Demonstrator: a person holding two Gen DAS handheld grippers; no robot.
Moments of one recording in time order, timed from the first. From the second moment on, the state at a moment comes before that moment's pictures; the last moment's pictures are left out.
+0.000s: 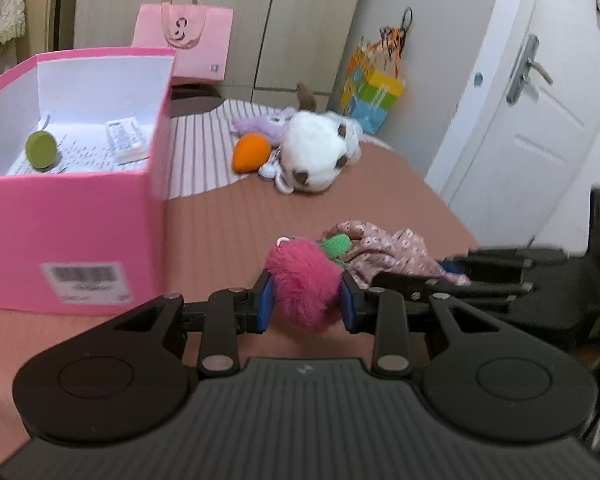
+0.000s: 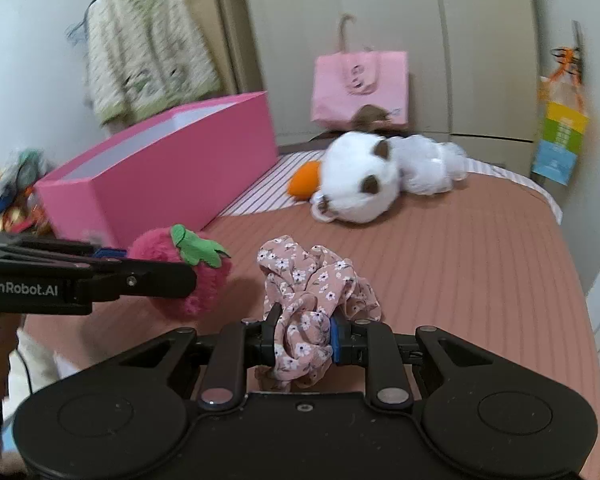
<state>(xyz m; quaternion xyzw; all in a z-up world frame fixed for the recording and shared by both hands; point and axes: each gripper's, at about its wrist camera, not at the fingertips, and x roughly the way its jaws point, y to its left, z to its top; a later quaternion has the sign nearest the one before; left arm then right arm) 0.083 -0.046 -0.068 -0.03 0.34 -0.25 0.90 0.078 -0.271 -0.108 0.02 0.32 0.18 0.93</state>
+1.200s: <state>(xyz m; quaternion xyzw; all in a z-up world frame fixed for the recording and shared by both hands) 0.083 0.114 0.037 -0.01 0.28 -0.22 0.93 0.102 -0.135 0.014 -0.03 0.27 0.37 0.89</state>
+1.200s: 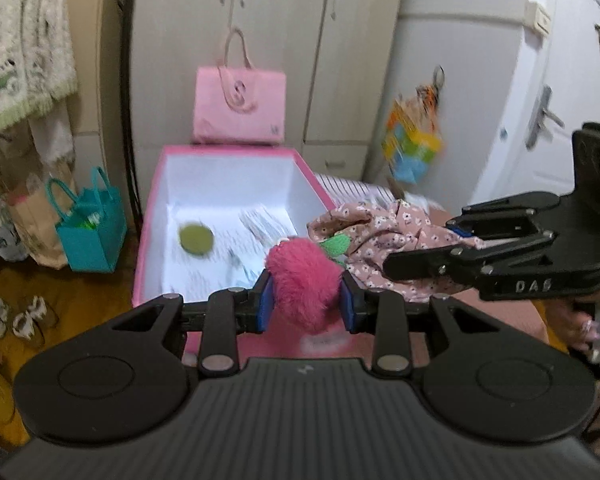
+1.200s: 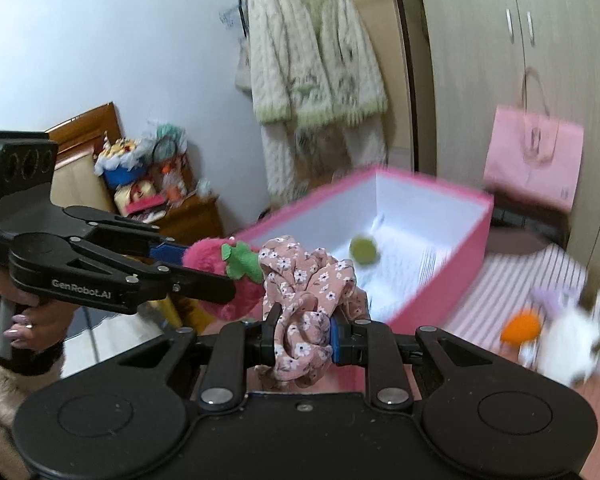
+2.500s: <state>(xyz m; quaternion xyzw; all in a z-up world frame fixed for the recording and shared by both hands) 0.201 0.115 0.016 0.03 0.32 -0.14 0.94 0.267 -0.098 -0.022 -0.04 0.34 0.30 0.89</state>
